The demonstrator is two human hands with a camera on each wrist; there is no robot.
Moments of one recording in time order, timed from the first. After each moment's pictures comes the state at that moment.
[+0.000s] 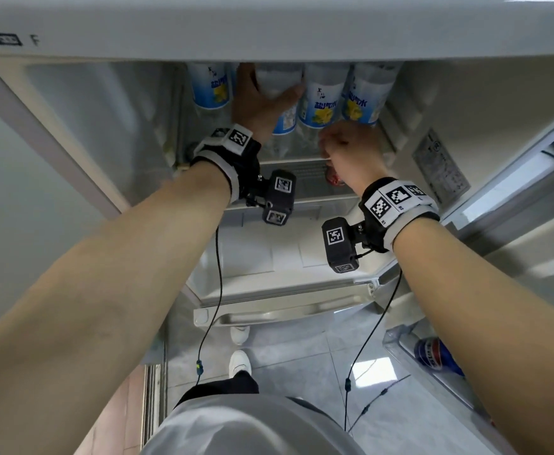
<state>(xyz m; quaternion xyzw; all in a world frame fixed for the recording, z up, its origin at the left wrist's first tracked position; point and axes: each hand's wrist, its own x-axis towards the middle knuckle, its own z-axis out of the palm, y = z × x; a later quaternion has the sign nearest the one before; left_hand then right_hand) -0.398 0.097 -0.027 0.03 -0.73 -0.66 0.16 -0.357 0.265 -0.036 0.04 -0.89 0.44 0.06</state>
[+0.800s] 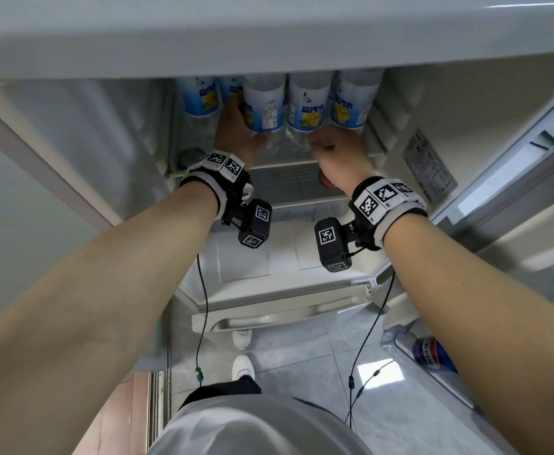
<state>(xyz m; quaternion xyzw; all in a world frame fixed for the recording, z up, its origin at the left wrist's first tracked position) -0.400 0.081 -0.064 0.03 -0.85 -0.50 0.13 -0.363 0.274 -0.040 0.07 -0.91 0.41 0.04</state>
